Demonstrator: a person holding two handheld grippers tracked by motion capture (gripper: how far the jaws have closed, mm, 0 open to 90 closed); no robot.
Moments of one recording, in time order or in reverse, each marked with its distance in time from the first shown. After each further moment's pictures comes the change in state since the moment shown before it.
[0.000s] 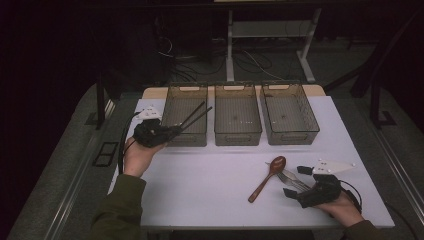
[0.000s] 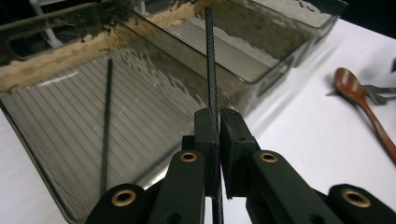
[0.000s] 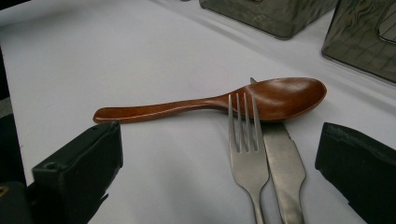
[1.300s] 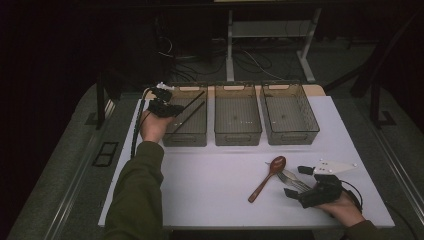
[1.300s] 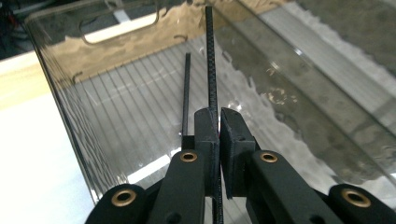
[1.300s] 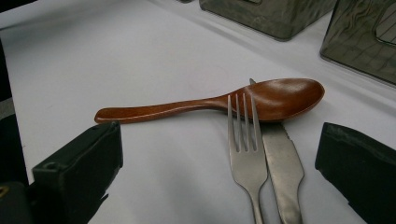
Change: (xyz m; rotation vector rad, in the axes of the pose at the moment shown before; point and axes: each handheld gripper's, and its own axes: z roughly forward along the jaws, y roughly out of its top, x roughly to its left) left arm 0.065 0.039 0.076 0.175 0.196 -0.145; right arm 0.000 0.000 -0.002 -0.003 0.003 0.005
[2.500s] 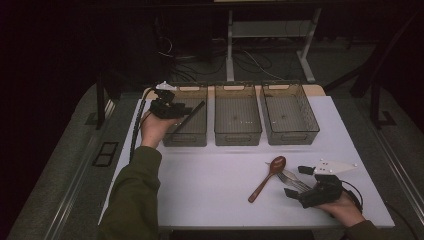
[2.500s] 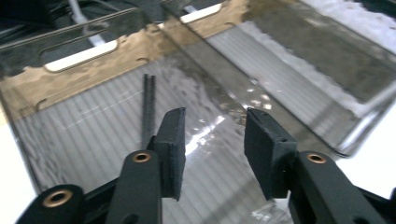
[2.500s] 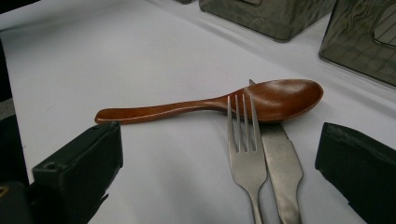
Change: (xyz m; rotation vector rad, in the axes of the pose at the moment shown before) left arm -0.022 0.002 -0.023 -0.083 -0.119 0.084; right arm 0.000 0.000 -0.001 -0.004 -0.003 -0.001
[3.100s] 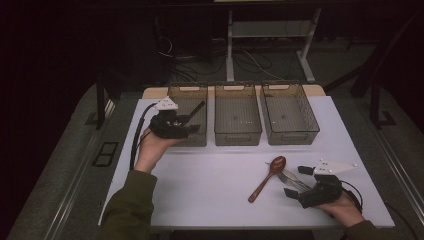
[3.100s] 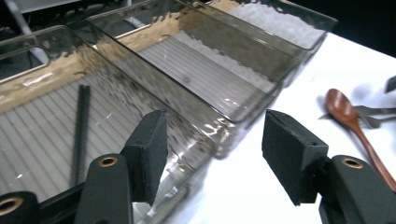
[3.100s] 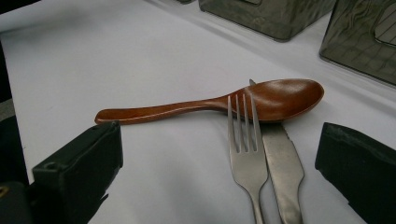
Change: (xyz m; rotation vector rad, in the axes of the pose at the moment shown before) left arm -0.052 -0.035 -0.030 -0.113 -0.126 0.076; right arm 0.000 0.000 0.001 0.000 -0.001 0.004
